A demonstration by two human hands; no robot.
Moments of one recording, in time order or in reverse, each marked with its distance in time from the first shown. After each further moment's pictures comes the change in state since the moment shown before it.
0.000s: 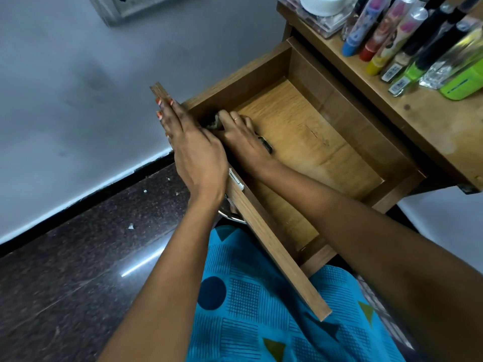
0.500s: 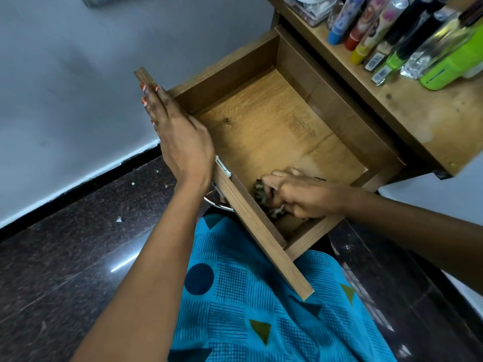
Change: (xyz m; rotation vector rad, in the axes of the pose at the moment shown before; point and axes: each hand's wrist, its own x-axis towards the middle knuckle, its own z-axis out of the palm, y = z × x) left_hand 0.000 0.001 -0.002 0.012 -0.012 0.004; right_hand -0.131 0.047 -0.048 0.138 -0.595 -0.255
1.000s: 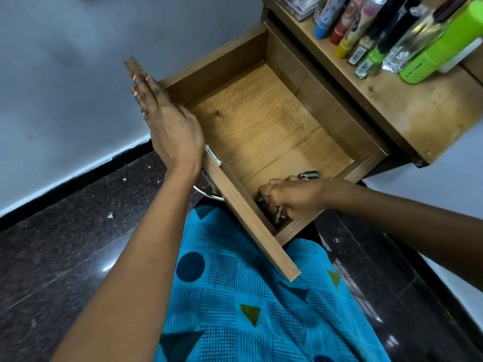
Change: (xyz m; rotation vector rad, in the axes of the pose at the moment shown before) left_hand 0.000 0.001 -0.002 0.012 -0.002 -0.007; right_hand -0.007 -0.022 -0.004 0.060 -0.332 0.113
